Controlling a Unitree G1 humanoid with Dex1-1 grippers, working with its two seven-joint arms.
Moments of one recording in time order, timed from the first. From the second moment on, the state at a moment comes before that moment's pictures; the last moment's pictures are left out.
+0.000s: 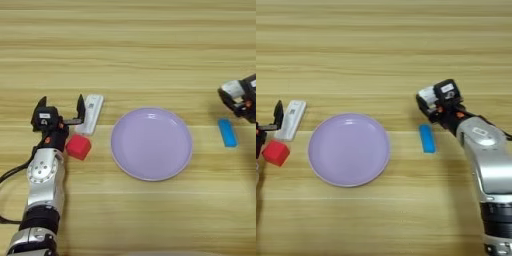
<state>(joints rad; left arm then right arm) -0.21 0.13 0.19 0.62 -0.18 -0.55 -0.19 -0.18 -0.43 -0.14 -0.19 0.08 0.48 0.40</state>
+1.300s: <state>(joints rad) -0.21 0.13 0.20 0.61 -0.18 -0.55 -0.19 -0.05 -0.37 -0.21 0.06 0.11 0.21 0.30</state>
